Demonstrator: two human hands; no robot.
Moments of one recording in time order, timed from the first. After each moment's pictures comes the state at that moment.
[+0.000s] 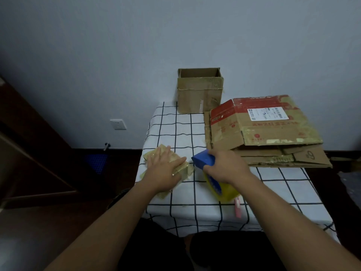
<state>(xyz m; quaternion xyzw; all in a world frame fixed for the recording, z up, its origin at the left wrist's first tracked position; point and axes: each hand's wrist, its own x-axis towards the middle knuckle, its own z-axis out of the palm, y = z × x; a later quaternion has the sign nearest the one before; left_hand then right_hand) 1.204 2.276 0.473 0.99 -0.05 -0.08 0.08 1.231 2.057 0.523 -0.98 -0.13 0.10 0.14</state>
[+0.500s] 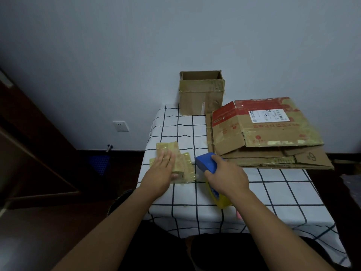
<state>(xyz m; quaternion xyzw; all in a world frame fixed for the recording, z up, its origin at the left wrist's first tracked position) 1.198 2.288 0.458 0.99 -0.05 -0.08 0.07 1.207 2.062 0.496 -0.98 -0.06 0.05 0.18</state>
